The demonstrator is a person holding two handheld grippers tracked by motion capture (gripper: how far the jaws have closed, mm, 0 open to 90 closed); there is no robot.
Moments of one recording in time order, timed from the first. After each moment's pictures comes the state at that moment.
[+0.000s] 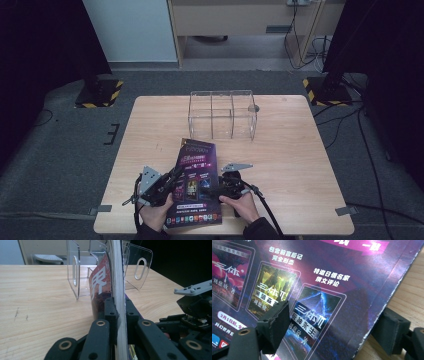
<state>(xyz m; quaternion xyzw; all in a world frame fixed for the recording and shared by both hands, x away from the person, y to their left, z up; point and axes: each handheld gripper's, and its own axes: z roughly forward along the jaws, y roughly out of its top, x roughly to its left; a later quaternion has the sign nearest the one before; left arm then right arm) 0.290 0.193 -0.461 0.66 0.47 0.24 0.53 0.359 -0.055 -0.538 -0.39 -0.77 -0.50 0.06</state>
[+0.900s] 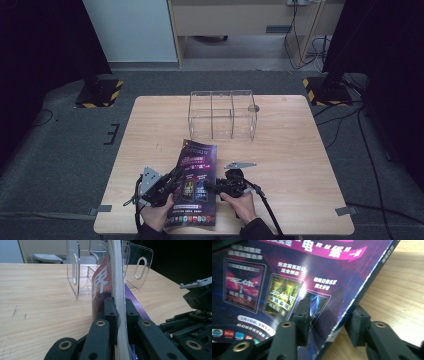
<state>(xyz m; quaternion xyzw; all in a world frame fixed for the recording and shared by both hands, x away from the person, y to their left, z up) 0.291 0.193 -0.467 0.66 0.47 0.24 0.53 0.357 -0.061 -0.528 -0.43 -0.75 -0.49 0.08</state>
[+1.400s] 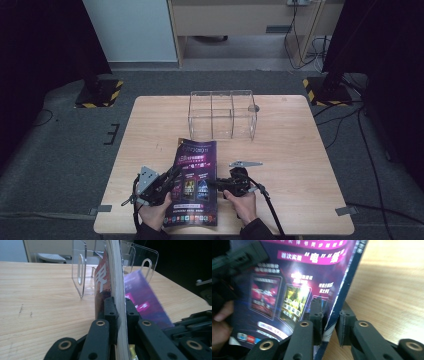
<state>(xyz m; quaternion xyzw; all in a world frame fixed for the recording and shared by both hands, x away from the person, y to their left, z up) 0.293 0.200 -0.467 0.65 0.48 0.25 0.54 0.353 -0.073 -0.511 -0.44 -0.73 -0.52 0.09</state>
